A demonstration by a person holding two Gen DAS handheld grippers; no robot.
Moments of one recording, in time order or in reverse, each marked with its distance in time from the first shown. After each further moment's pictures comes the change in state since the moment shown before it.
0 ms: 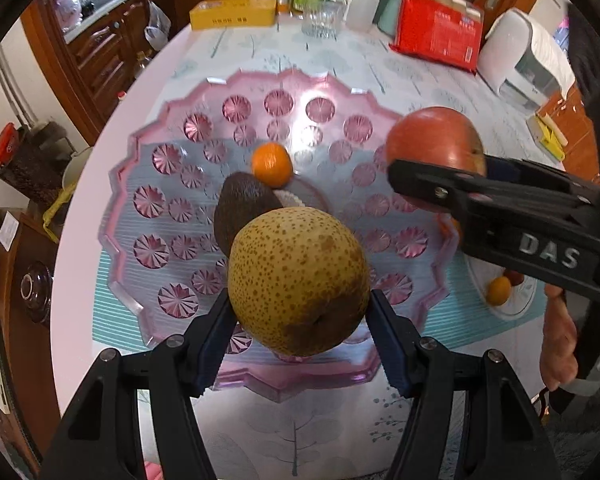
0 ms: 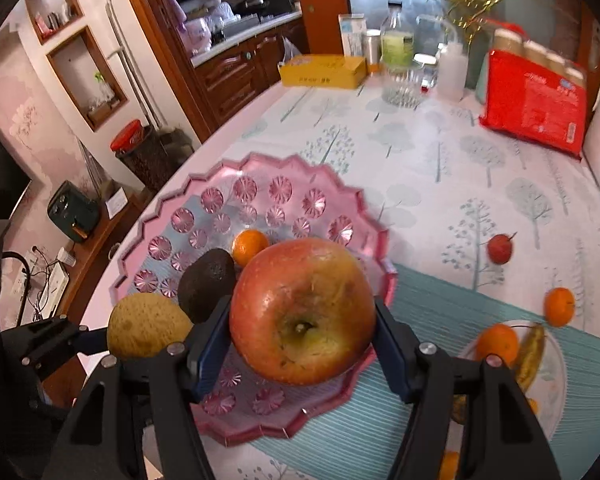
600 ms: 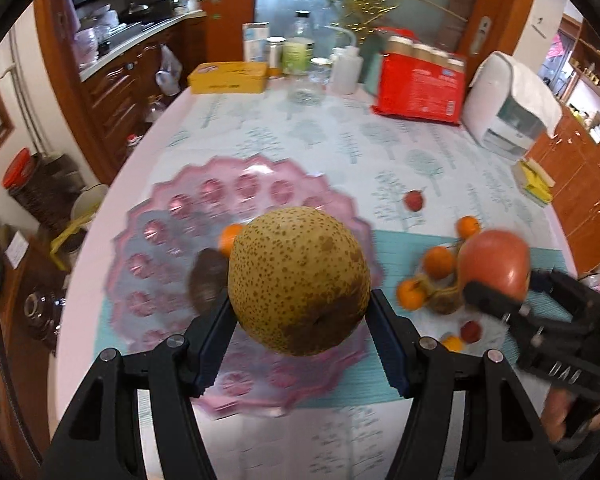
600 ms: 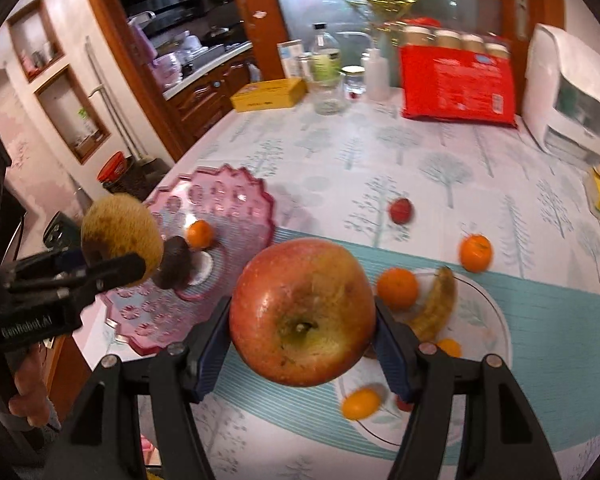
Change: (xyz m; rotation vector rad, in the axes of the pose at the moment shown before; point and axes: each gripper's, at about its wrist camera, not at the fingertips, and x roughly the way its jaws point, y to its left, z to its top) left arm -0.062 -0.048 0.016 -0.033 -0.198 0.035; right arm -0.090 -0.068 -0.052 0.076 -0.111 -0.020
